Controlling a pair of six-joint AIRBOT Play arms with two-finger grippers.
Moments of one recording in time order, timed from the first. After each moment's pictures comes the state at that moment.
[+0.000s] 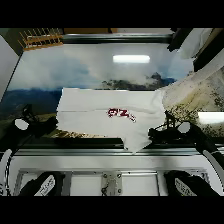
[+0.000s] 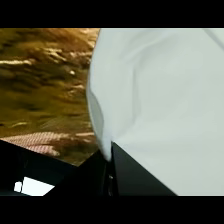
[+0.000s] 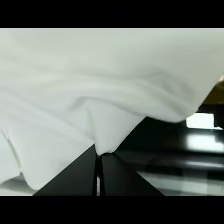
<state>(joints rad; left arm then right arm) 0.33 -1.00 0.55 1.21 -0.86 -1.64 -0.01 -1.03 0.47 -1.06 0.98 1.56</state>
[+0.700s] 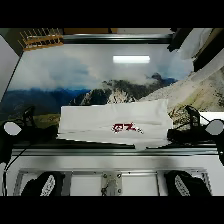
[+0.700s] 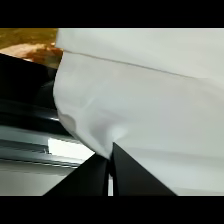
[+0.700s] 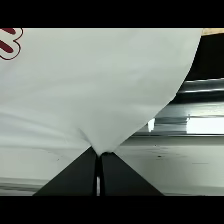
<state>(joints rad) 0.28 -0.80 0.59 1.26 -1.24 -1.58 -0.20 -0.76 0.63 -1.26 1.37 1.56</state>
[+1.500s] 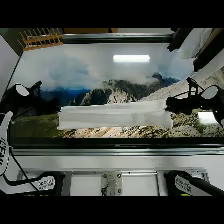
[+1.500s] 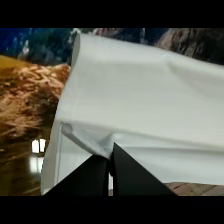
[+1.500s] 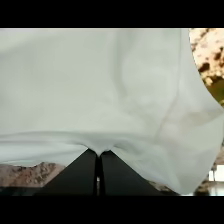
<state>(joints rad) 0.21 -1.46 1.16 1.25 -1.19 -1.58 -0.20 -1.27 1.05 -1.16 1.12 1.57</state>
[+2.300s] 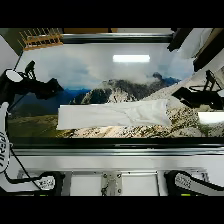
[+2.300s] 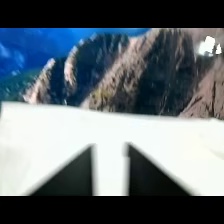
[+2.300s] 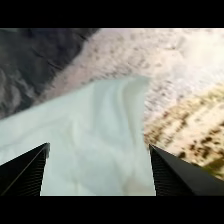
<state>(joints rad) 0.17 -1.45 1.30 1.09 -1.12 -1.57 -0.45 -1.33 1.06 -0.94 1.02 1.28</state>
